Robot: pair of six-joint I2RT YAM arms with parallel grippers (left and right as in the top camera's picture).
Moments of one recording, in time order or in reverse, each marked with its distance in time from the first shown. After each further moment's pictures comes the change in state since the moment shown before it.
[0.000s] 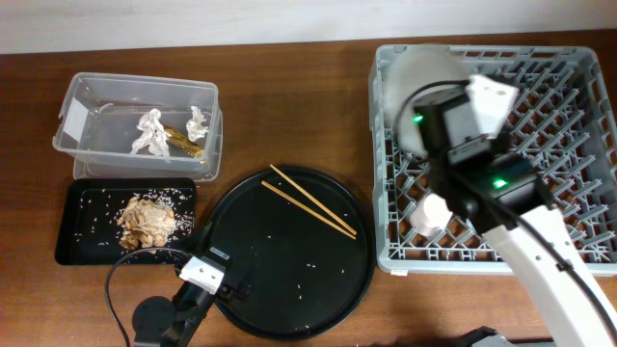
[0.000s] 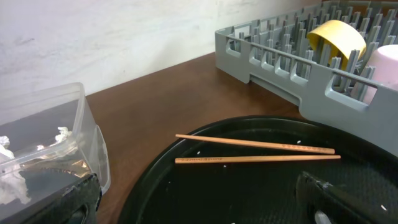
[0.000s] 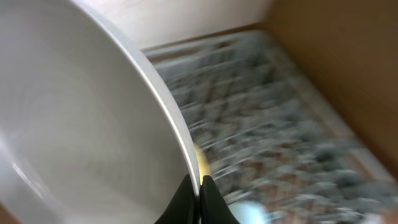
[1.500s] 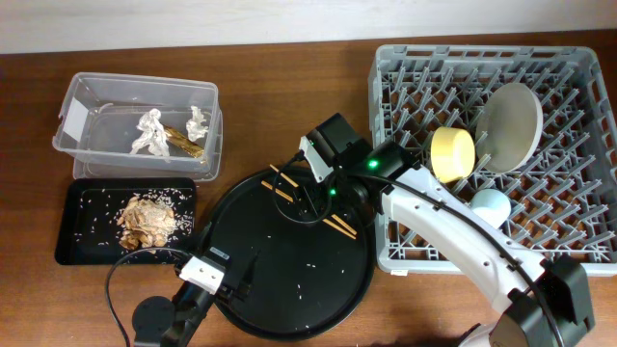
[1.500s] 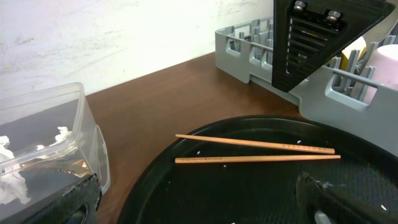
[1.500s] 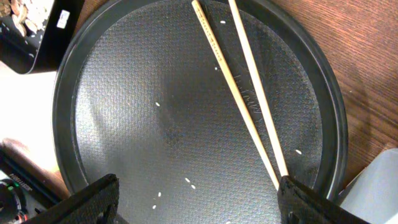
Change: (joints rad) left arm 0.000 0.000 0.000 0.000 0.000 0.000; right arm 0.285 0.346 0.002 0.007 -1.094 -0.304
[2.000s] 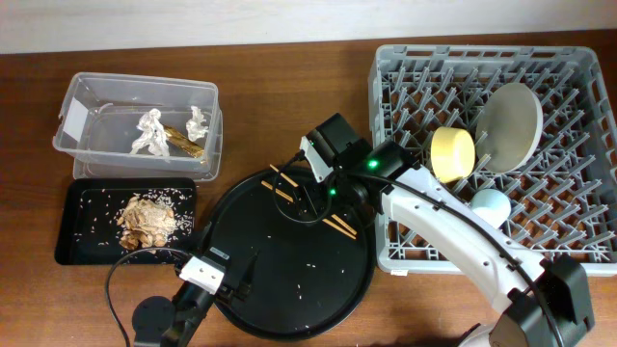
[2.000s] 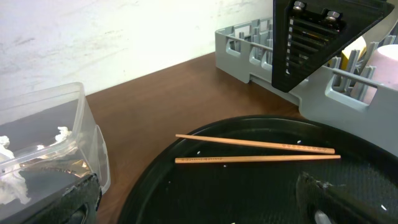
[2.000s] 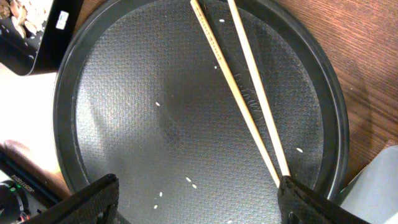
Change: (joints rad) left arm 0.000 0.000 0.000 0.000 0.000 0.000; right arm 0.000 0.001 0.000 -0.002 0.000 0.011
